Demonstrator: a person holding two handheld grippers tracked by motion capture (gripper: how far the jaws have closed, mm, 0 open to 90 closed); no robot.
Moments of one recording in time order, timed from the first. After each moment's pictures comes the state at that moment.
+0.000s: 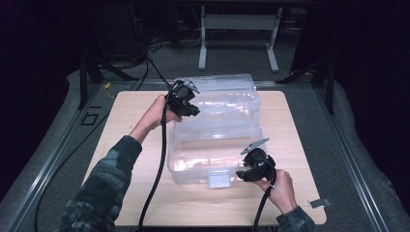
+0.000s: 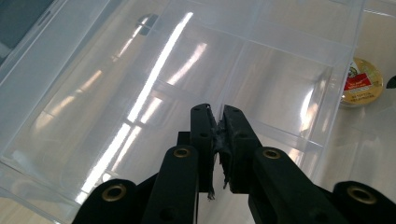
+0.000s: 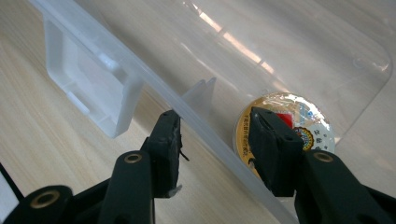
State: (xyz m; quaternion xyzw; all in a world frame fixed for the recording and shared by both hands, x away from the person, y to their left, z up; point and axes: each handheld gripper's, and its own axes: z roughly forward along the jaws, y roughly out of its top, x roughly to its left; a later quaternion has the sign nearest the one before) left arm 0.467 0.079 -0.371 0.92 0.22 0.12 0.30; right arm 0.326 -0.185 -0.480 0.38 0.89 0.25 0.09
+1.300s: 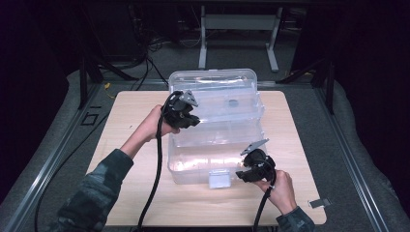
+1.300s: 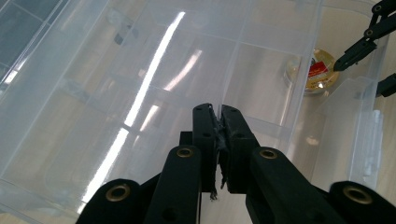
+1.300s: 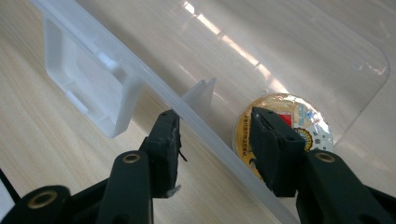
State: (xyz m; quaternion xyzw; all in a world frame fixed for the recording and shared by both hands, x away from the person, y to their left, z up) left arm 0.419 0.084 -0.369 0.92 0.18 0.13 0.32; right arm 0.324 -0.185 -0.481 0.37 0.89 0.25 0.10
